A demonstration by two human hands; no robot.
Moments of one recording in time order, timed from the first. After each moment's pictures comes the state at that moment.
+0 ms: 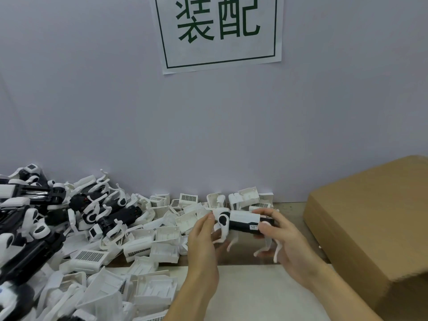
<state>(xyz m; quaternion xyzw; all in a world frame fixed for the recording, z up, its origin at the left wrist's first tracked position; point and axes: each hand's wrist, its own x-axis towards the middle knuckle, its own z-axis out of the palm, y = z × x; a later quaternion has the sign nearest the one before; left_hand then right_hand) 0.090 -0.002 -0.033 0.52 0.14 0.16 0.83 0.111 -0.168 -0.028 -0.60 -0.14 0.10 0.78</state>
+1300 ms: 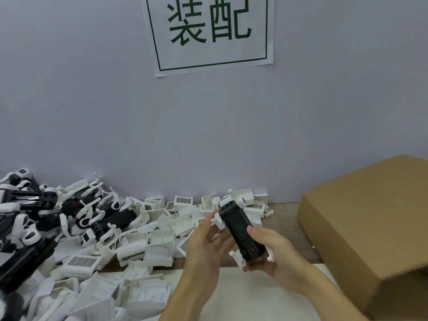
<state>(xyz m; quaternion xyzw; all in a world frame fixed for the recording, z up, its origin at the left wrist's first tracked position) 0.070 -0.009 -0.020 0.51 0.04 0.08 0.86 0.106 -0.166 -0.032 -0.62 -0.17 0.19 0.74</state>
